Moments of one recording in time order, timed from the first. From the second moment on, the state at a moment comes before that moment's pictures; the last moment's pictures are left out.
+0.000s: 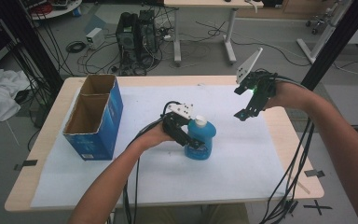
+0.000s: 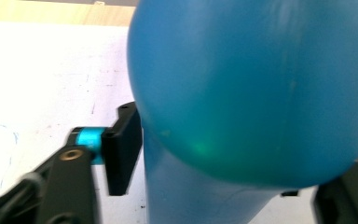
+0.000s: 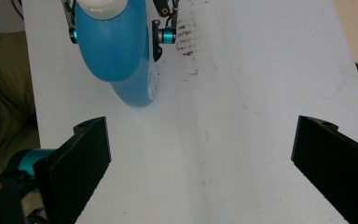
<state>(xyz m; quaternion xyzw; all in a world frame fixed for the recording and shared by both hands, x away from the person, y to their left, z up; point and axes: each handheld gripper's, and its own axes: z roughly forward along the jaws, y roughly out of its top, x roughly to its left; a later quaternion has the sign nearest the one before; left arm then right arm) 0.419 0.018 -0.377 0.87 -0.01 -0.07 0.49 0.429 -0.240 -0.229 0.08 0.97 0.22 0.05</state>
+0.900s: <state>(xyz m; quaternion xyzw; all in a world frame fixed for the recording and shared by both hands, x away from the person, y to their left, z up) 0.411 0.047 -0.367 0.86 0.02 -0.07 0.51 0.427 -0.237 -0.226 0.08 0.97 0.22 0.05</state>
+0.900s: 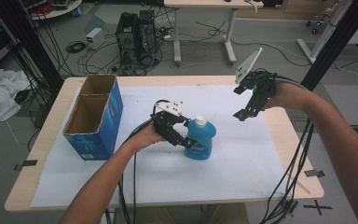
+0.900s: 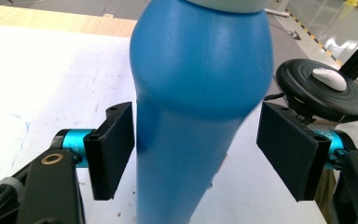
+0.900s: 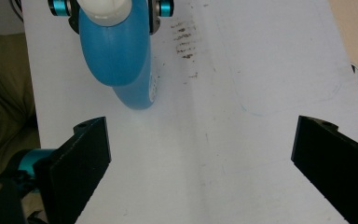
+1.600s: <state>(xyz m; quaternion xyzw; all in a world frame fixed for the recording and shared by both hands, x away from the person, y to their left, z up) 0.402 0.076 -0.352 0.85 0.07 -0.03 0.52 0.427 -0.235 -0.225 0.08 0.97 0.21 0.06</state>
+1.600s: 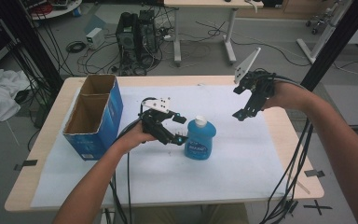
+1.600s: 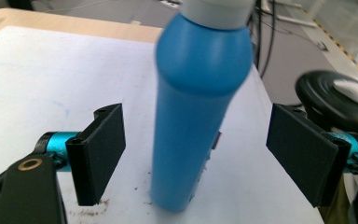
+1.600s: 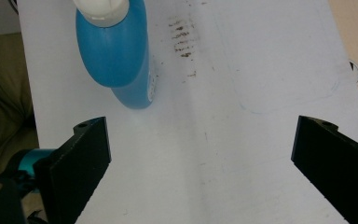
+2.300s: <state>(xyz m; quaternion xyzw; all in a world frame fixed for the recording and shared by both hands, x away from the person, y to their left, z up) 0.404 0.093 -0.338 0.87 0.09 0.02 0.49 0.424 -0.234 -0.225 0.08 0.97 0.21 0.06</state>
